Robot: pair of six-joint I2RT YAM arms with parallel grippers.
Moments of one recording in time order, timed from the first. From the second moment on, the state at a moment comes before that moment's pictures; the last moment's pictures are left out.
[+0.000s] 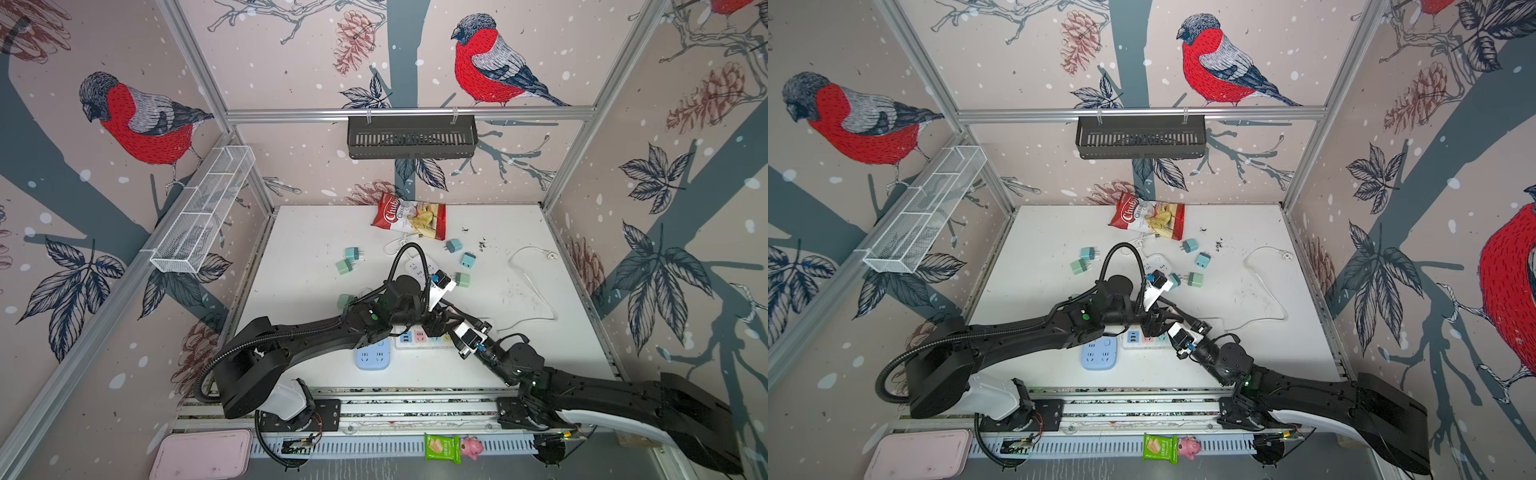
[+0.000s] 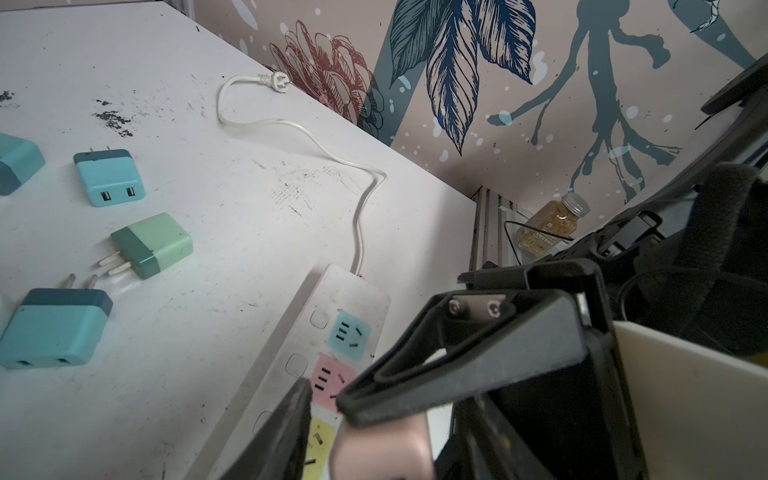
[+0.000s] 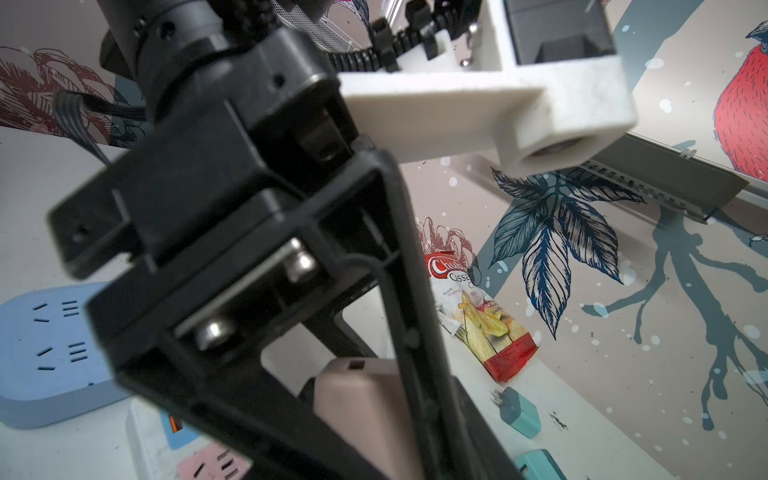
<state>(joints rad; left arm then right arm) -0.98 1.47 0.83 0.25 0.42 -0.25 1.11 0.83 0.00 0.91 0.30 -0.48</state>
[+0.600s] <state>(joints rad) -0.98 1.47 0.83 0.24 0.43 -0.29 1.11 0.82 0.00 0.90 0.32 -0.51</state>
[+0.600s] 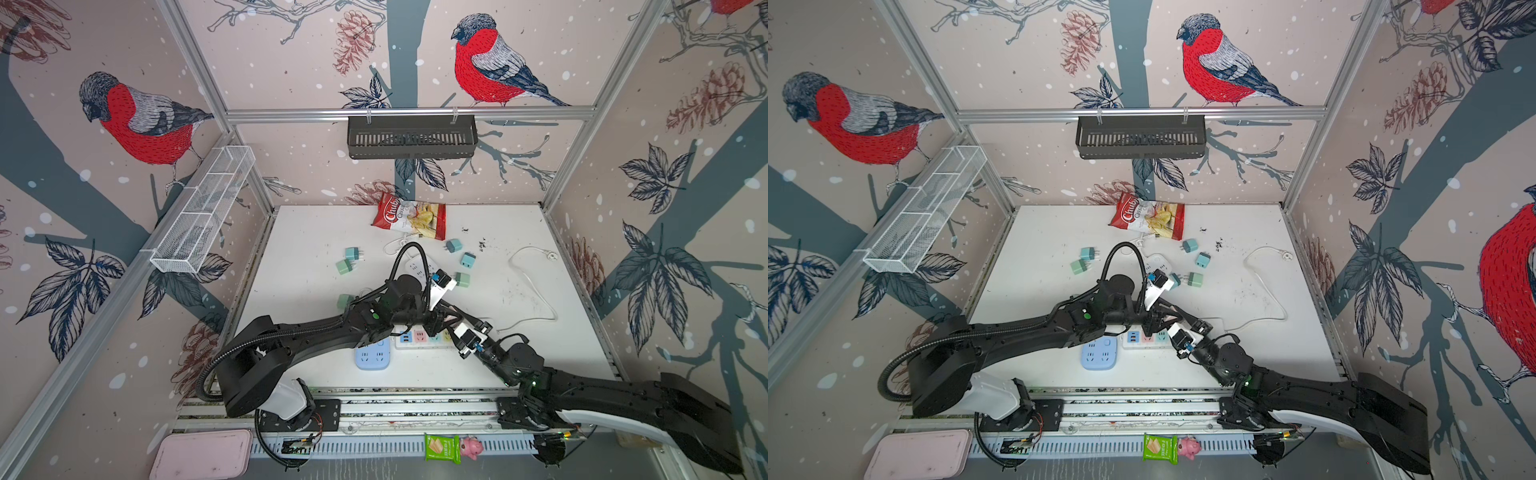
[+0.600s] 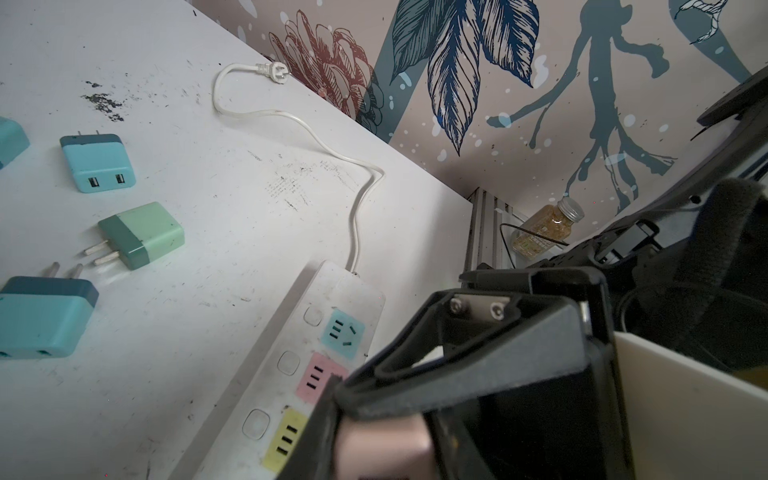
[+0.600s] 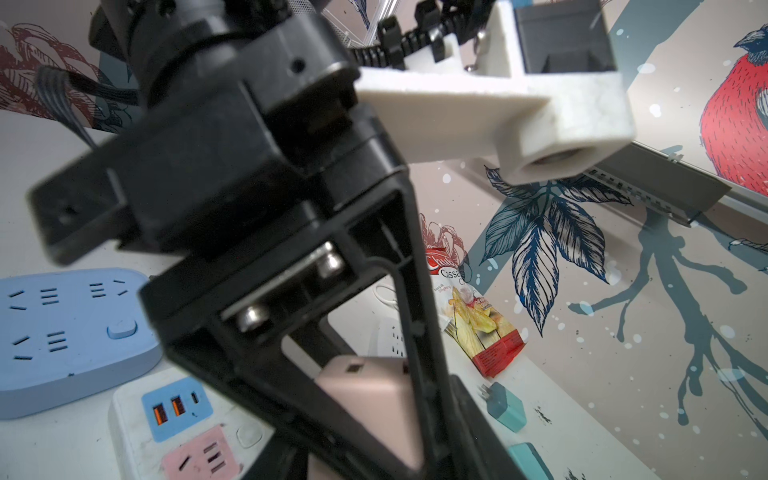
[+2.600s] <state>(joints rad) -1.09 1.68 1.22 -0.18 0.24 0.36 0.27 0.18 0.00 0.49 0.40 0.45</state>
